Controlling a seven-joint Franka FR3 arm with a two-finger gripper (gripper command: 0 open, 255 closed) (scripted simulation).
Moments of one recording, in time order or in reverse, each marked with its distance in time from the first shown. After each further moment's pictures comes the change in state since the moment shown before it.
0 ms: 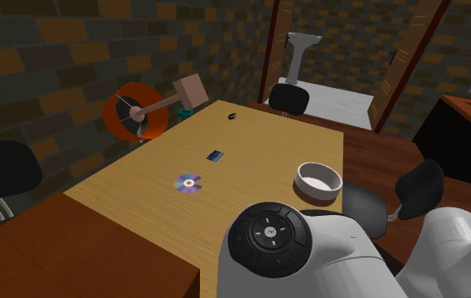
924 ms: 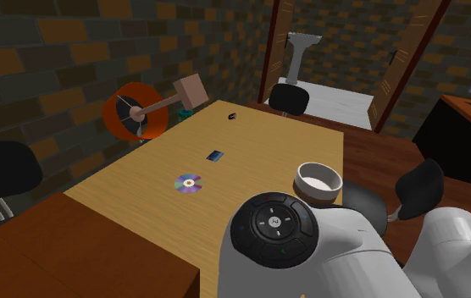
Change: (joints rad) arm 0.006 -0.029 -0.011 0.015 0.016 -0.038 -0.014
